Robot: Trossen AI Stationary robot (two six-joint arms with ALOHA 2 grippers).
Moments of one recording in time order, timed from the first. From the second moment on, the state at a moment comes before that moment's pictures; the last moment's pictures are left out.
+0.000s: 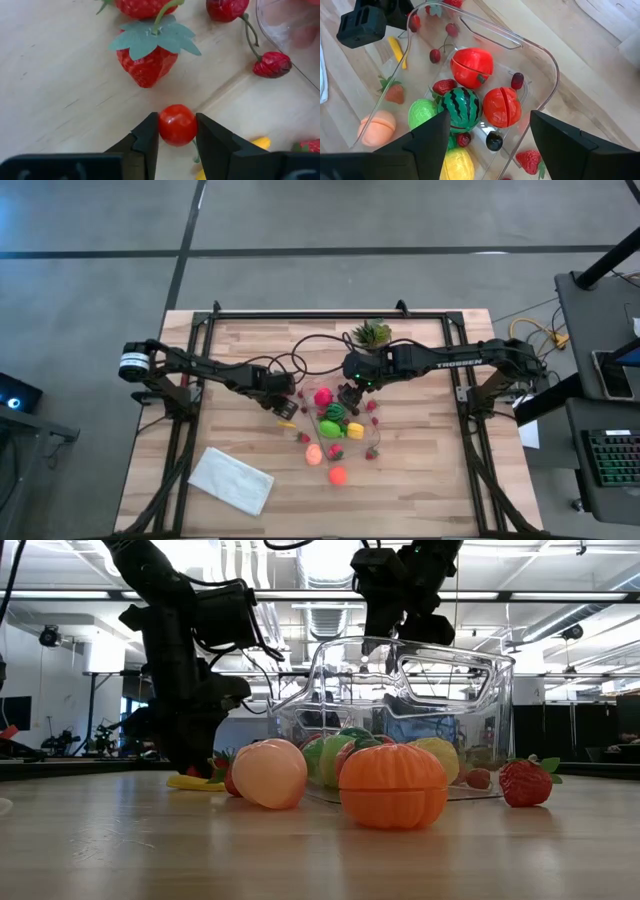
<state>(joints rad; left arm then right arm) 0.08 1.57 0.80 -0.48 0.02 -0.91 -0.02 1.63 1.35 -0.80 0.12 0.67</state>
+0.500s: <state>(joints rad) 0.07 1.35 0.90 -0.42 -0.14 -0.65 -0.01 1.63 1.35 -0.80 0.13 0.65</state>
